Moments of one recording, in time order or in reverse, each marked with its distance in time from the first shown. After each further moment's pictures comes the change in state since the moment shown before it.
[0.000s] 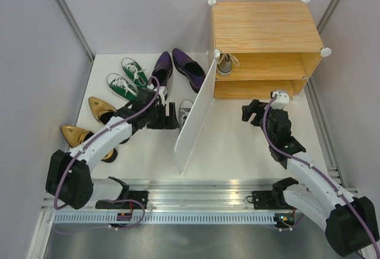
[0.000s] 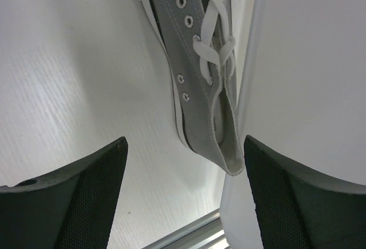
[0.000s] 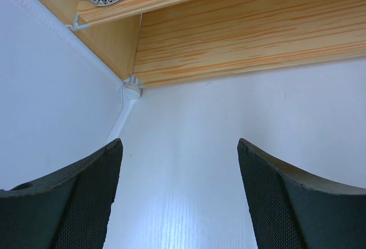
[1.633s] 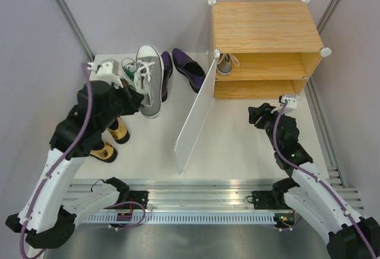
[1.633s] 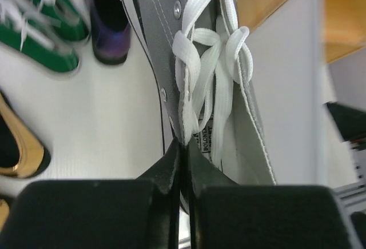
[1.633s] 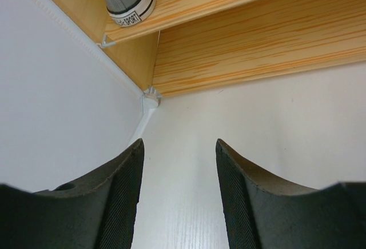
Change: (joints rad) left arm -0.050 -0.400 0.341 -0.317 -0.338 -0.116; right arm -0.006 -0.156 -0.043 -0.031 -0.025 0.043
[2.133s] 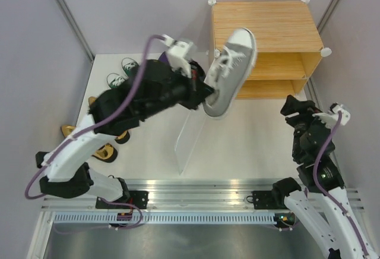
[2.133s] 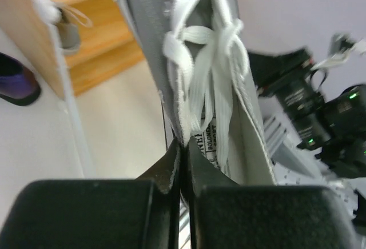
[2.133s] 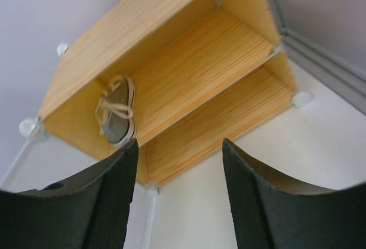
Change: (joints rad) left arm -0.526 0.433 0.727 -0.023 -0.011 0.059; right arm 0.000 -0.251 0.292 -0.355 0.385 0.108
